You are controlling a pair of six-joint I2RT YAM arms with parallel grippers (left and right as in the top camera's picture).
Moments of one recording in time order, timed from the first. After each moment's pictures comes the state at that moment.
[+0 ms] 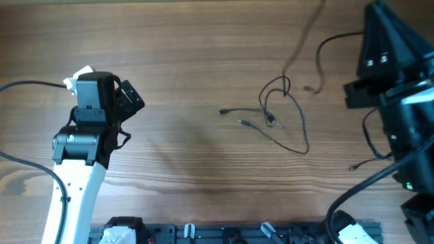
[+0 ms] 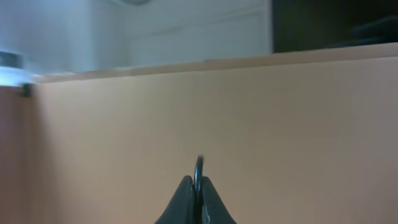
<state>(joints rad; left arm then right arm) -0.05 1.13 1.03 -0.79 -0.26 -0.56 0.55 0.95 1.53 -0.21 0.22 -0.05</state>
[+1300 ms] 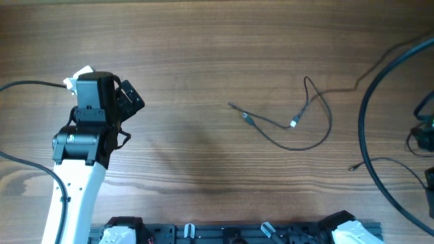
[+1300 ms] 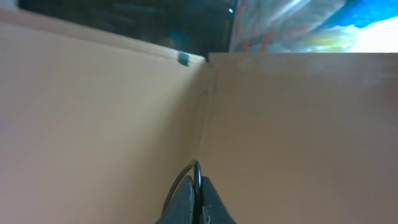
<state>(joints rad) -0.05 1.13 1.03 -0.79 -0.26 -0.56 0.38 1.15 1.86 -0.25 1.01 -0.57</state>
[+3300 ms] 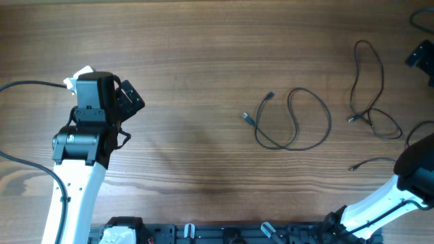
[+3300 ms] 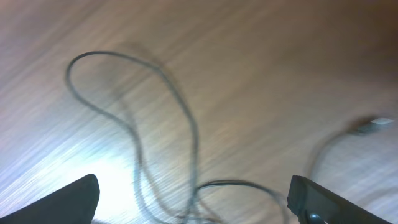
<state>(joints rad) -0.05 1.13 1.03 -0.79 -0.26 -0.56 -0.59 1.98 1.86 -1.04 -0.11 0.11</state>
